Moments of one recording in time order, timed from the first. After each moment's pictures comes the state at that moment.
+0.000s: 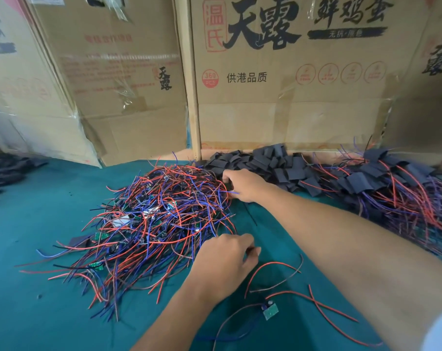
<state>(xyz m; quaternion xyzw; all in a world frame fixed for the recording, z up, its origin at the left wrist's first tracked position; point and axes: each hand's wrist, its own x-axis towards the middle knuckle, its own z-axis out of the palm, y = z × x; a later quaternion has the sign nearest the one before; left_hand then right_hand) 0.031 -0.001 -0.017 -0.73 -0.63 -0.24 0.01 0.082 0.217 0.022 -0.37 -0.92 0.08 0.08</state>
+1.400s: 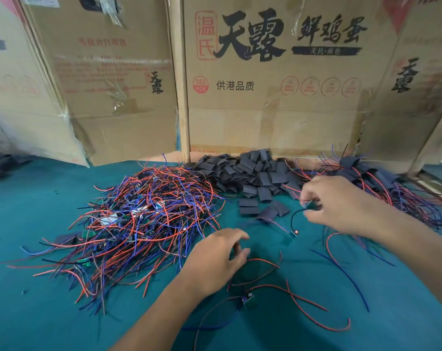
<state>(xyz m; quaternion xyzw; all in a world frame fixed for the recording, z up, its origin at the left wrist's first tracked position) 0.038 -0.002 -0.015 -0.75 -0.58 -0.31 -0.09 0.273 0.091 0.108 -0.47 -0.88 -0.01 0.06</state>
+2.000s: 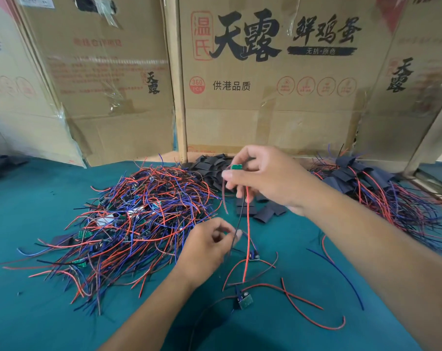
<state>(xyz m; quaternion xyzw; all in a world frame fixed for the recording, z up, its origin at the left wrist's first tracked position) 0.039 -0.001 -0.003 -0.58 -0.55 -0.51 -0.32 0.180 0.071 0.128 -0.28 -0.76 0.48 0.33</state>
